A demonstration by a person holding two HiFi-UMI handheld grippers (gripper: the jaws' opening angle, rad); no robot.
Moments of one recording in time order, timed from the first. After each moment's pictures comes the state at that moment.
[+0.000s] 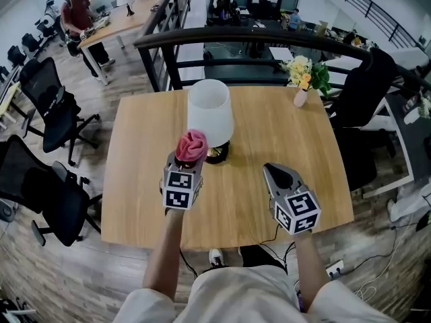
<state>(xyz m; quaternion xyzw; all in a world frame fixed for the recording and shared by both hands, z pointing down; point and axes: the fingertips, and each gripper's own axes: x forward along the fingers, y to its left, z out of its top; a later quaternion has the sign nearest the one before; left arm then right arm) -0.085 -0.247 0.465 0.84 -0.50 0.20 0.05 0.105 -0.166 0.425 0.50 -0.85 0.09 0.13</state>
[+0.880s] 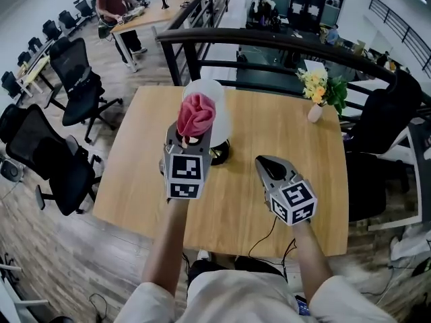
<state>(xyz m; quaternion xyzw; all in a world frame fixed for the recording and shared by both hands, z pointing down) -0.024 -0.272 0.337 0.78 -0.61 0.14 -0.09 0.123 -0.219 0.431 0.36 -0.92 0.06 0.12</state>
